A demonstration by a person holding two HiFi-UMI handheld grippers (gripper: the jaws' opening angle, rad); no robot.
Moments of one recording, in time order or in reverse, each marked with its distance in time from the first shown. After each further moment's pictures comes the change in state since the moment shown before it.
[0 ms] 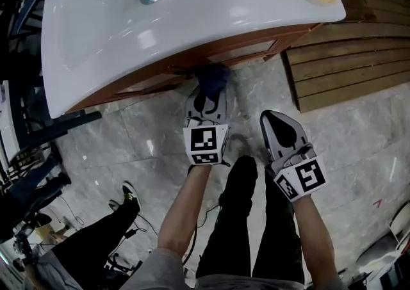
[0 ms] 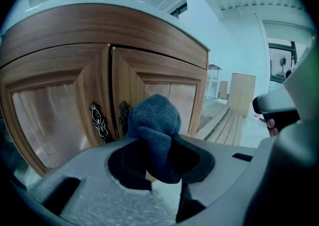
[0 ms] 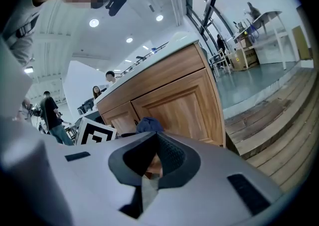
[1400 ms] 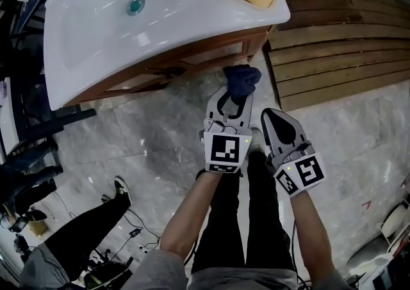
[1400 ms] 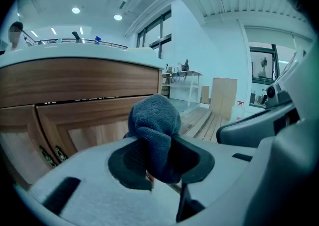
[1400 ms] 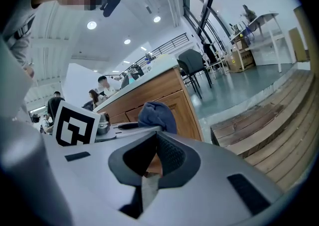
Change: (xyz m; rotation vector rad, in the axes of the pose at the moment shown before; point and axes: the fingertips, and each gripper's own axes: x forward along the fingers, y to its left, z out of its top) left arm -0.001 -0.150 0.087 0.094 -0.073 -0.162; right arm -0.066 -0.050 0.040 0.019 -0.002 -0.012
